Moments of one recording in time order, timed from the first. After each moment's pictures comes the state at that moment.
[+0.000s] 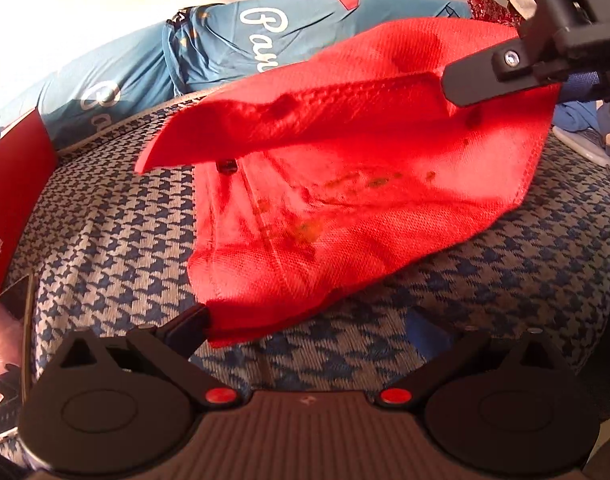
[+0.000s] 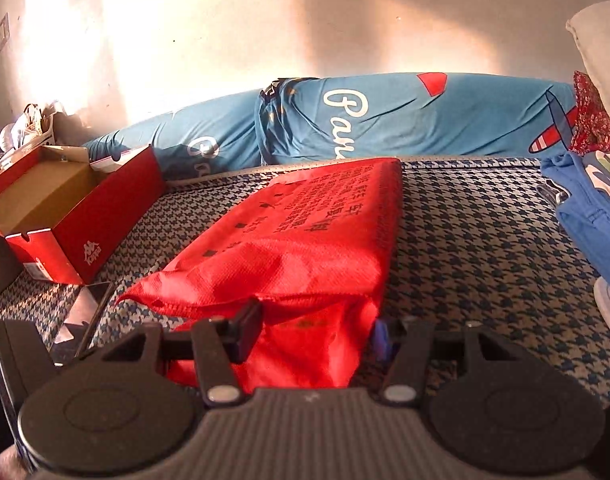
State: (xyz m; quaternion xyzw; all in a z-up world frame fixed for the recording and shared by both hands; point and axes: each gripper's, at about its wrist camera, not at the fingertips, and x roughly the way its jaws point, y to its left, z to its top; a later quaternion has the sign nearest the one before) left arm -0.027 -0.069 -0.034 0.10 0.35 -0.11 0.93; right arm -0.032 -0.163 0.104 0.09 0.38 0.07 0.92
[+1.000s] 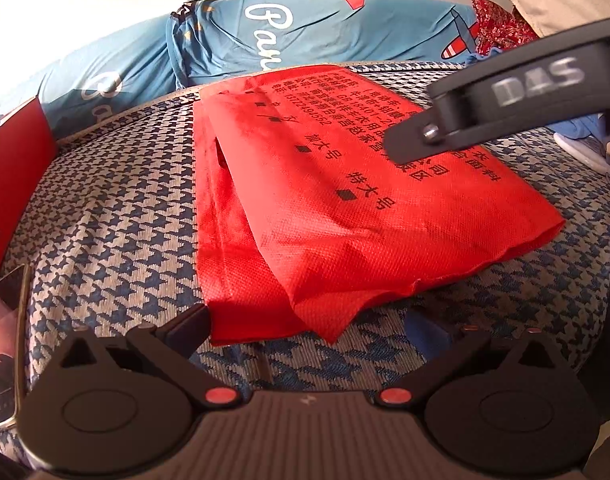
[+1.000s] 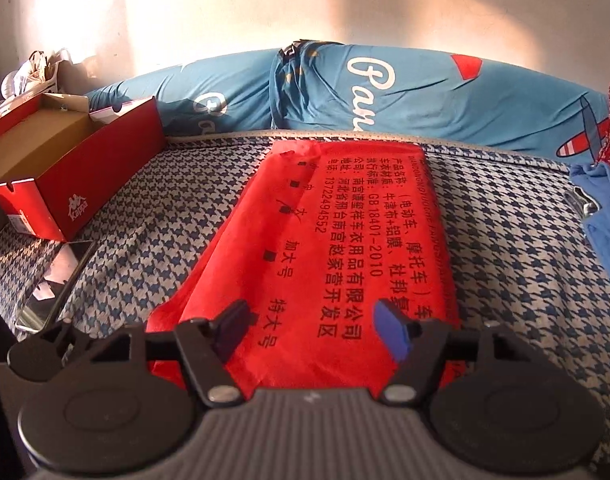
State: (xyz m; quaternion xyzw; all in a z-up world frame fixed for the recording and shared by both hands) left arm -0.026 -0.065 -0.030 0.08 0.35 -0.12 0.92; right arm 0.013 -0.138 0.071 0.03 0.42 0.10 0.90
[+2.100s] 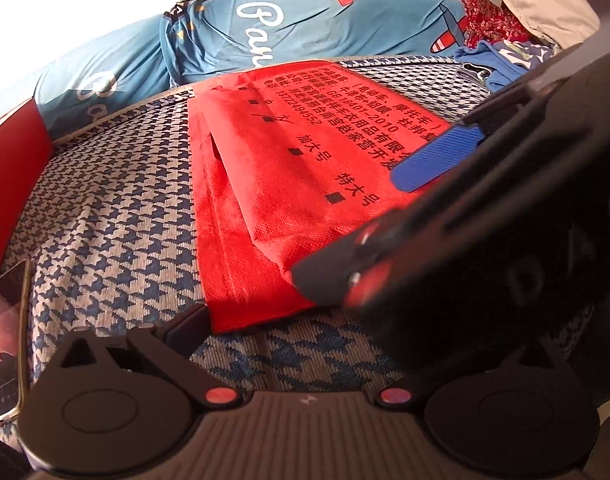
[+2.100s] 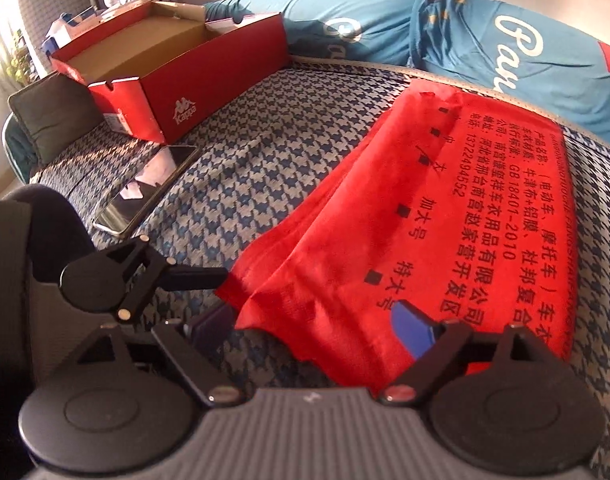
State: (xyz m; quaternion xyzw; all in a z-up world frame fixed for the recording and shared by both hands) left arm -0.041 -0.066 -0.025 0.09 0.36 -0.13 0.92; right arm 0.006 -0.089 0.066 -0.04 0.49 0.29 0.82
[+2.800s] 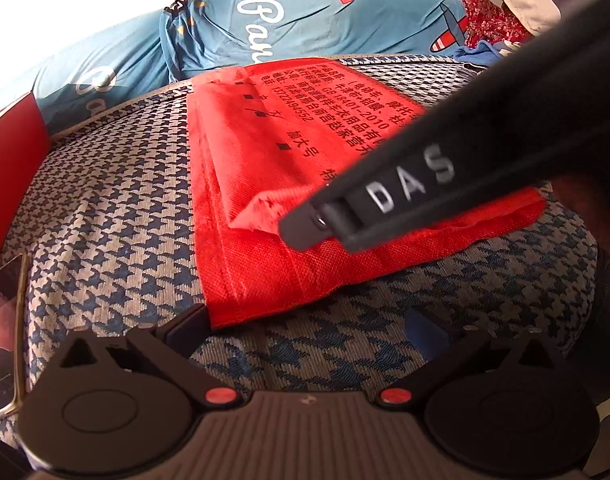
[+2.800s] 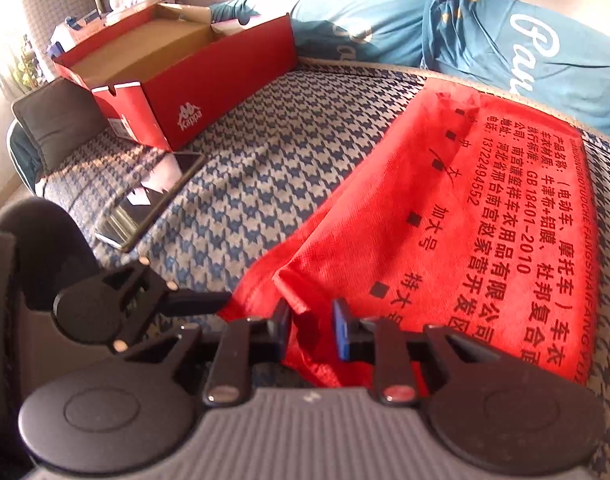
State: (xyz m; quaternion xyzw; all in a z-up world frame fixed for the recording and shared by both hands) left arm -0.042 -0.064 -0.026 0.08 0.36 -0.13 0.92; right arm 0.023 -0.083 0.062 0.01 0.48 0.29 0.83
